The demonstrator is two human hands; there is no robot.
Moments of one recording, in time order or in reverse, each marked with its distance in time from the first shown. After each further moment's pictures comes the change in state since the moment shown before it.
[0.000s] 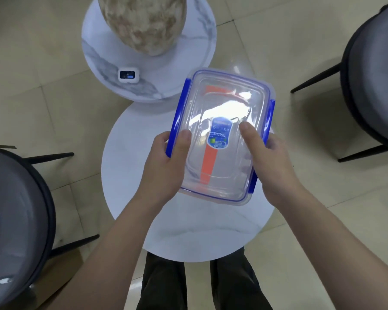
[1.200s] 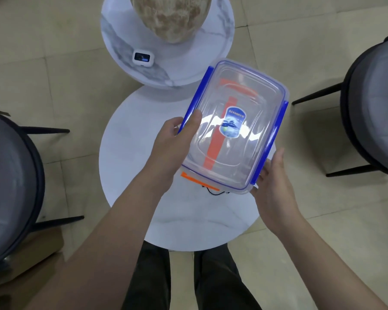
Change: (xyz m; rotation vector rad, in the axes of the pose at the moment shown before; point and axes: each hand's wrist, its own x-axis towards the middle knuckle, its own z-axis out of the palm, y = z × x) left_hand -0.012 0.021 -0.003 -0.353 -0.044 -0.217; right_hand -0.032 0.042 -0.017 0.164 -0.085 0.050
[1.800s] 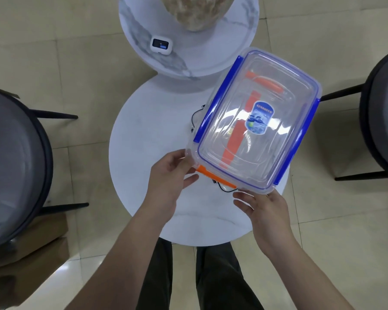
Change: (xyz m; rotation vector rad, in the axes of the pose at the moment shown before) left_hand -0.021 -0.067 -0.036 -0.112 0.095 -0.140; right_hand -0.020 0.052 0.015 -0.049 0.093 0.043
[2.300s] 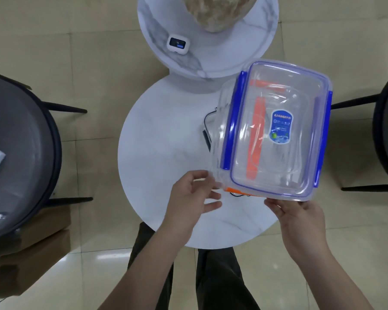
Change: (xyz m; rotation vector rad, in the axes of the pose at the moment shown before) left_hand -0.014 -0.033 0.002 -0.157 -0.114 -0.064; right_hand 0.022 0.004 -0.037 -0.015 0.033 -0.165
